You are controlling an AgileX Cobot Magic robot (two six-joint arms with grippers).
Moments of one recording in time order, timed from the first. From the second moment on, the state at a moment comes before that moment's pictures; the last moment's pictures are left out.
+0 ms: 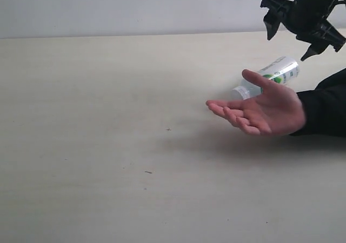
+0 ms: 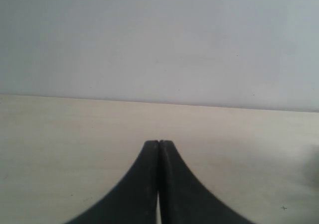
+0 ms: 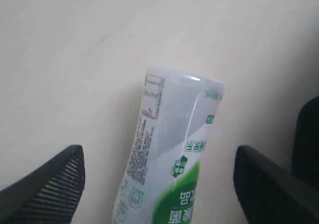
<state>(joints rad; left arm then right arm) -0.07 0.01 0.00 0.06 0.13 -0.19 0.14 2.04 -1.61 -0.15 0.89 1.00</state>
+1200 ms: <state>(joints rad) -0.07 0.01 0.00 0.06 0.13 -0.19 0.17 2.22 -1.61 -0.12 0.78 1.00</state>
